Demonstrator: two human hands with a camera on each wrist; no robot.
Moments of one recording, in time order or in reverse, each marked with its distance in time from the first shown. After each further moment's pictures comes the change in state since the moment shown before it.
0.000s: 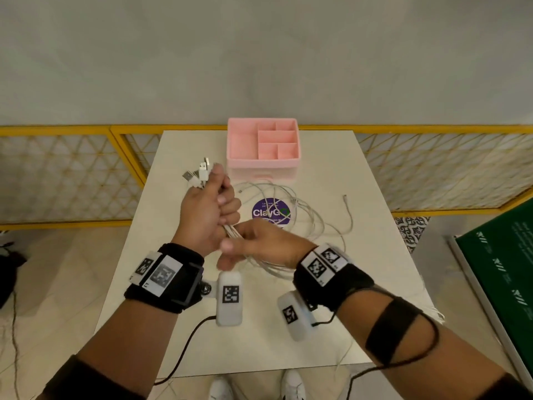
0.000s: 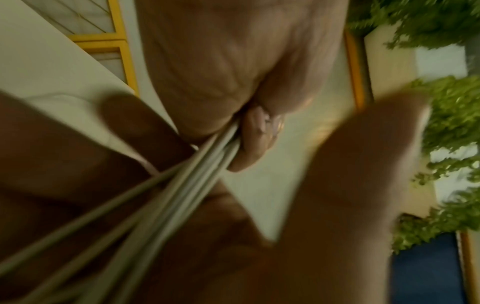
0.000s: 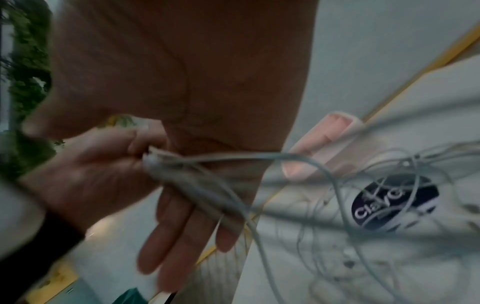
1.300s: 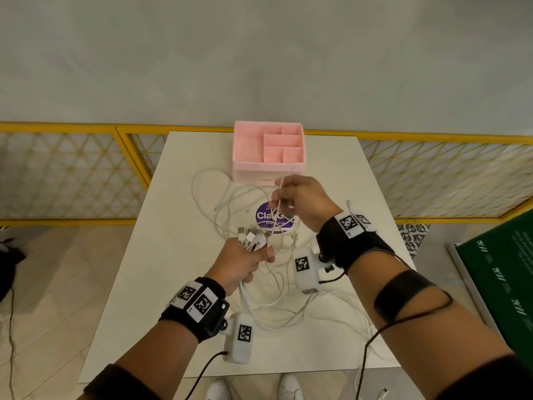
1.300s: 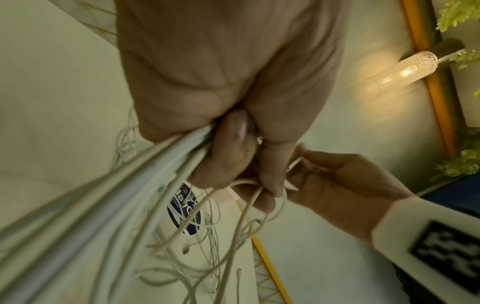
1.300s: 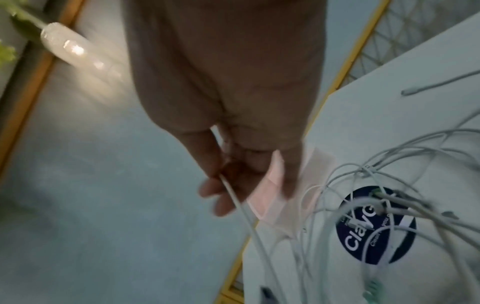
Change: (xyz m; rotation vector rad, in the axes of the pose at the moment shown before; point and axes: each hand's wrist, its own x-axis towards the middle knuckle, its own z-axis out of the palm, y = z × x) left_hand -0.010 -0.091 -0.042 0.518 -0.071 -0.265; right_hand 0.020 -0.006 -0.074 0.346 0.653 0.033
